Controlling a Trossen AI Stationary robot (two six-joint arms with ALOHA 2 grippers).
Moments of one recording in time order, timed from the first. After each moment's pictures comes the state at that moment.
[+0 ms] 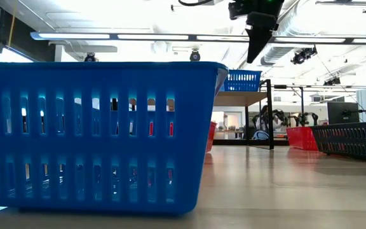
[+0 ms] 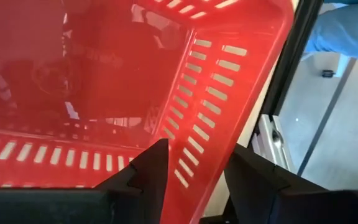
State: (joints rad) left arm -0.92 1.53 0.81 -0.52 0.15 -1.28; right arm -0.14 1.50 1.46 -1.18 0.42 0.09
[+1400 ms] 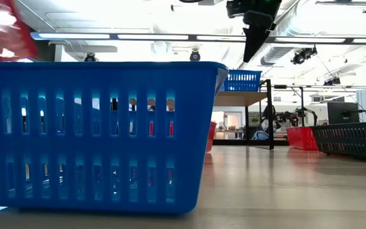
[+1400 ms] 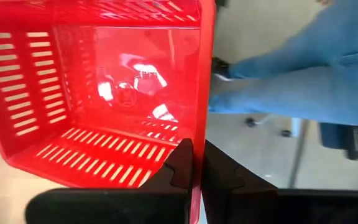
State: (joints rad) left arm -0.77 1.52 1.35 -0.93 -0.04 -1.13; right arm -0.14 1.50 1.46 -1.14 0.41 0.09
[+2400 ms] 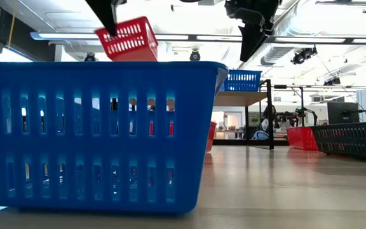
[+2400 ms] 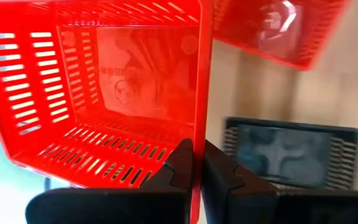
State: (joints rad) left arm 0.02 1.52 1.59 -1.43 -0.43 -0.09; right arm -0.14 1.50 1.46 -1.11 0.41 0.26
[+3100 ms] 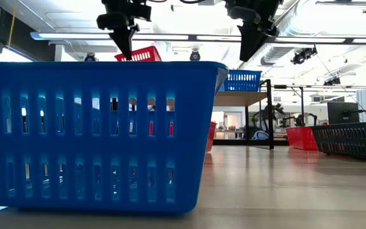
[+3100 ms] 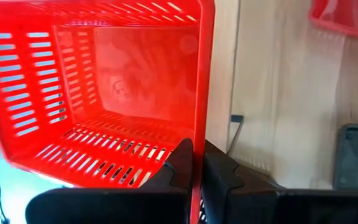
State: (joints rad) left arm 0.46 1.55 1.59 -1.27 -0.31 0.39; right arm -0.13 1.50 1.46 -1.11 0.41 0.40
